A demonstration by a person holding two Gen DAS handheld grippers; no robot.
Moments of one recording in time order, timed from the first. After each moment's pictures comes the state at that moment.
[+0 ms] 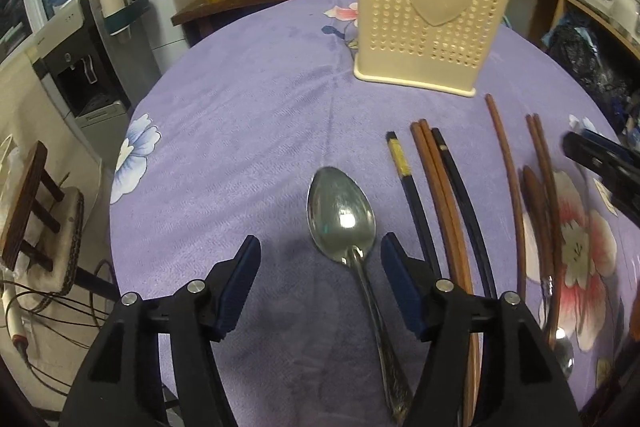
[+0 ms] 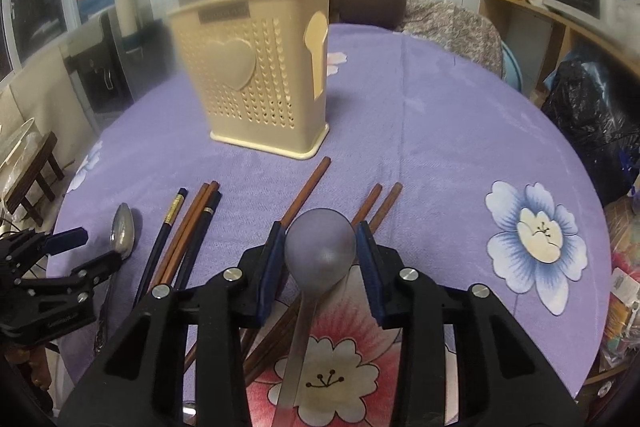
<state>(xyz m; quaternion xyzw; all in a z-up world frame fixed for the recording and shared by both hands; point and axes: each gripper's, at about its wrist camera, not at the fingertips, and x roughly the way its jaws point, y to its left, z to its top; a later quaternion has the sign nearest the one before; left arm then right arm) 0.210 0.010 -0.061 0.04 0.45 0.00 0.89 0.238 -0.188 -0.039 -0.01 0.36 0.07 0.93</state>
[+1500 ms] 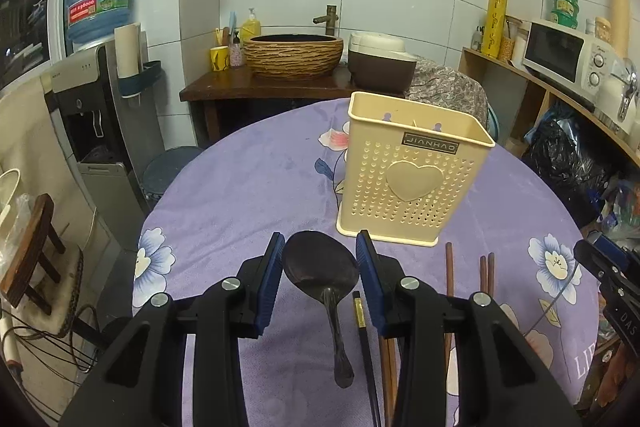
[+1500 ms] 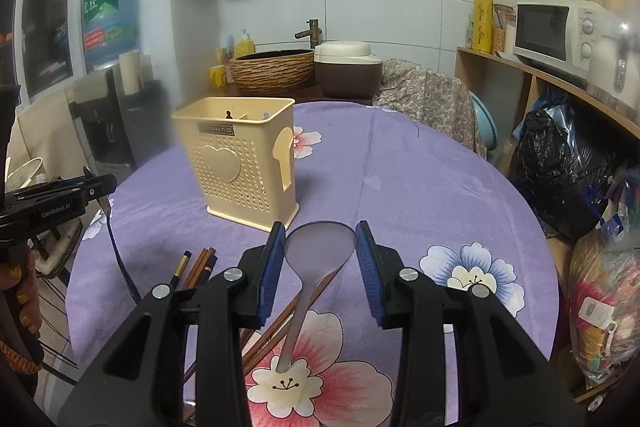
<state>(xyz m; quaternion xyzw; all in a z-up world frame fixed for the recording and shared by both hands) 0.226 0.014 0.034 -0.02 0.32 -0.02 0.95 0.212 -0.229 0.028 0.00 0.27 0.06 0.96</state>
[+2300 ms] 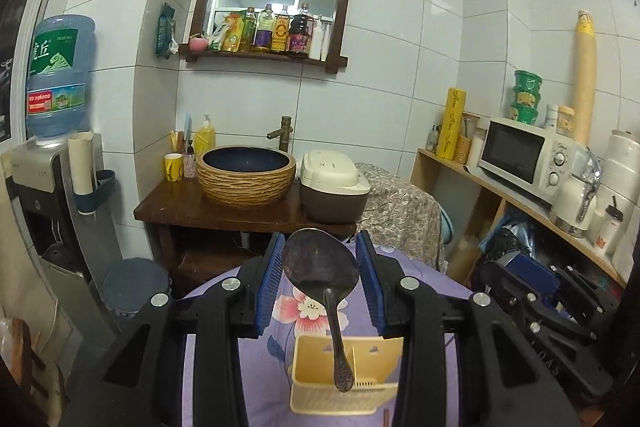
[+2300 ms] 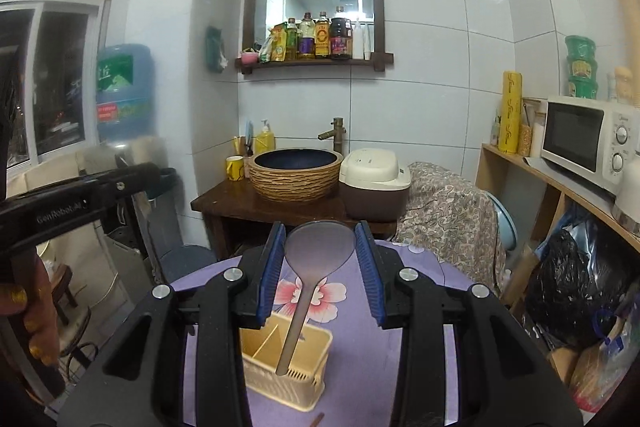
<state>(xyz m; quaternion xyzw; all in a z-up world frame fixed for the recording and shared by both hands) 0.314 -0.003 0.201 -0.05 0.17 -0.10 0.98 0.331 -0.176 0.182 -0.01 0.15 0.09 0.99</state>
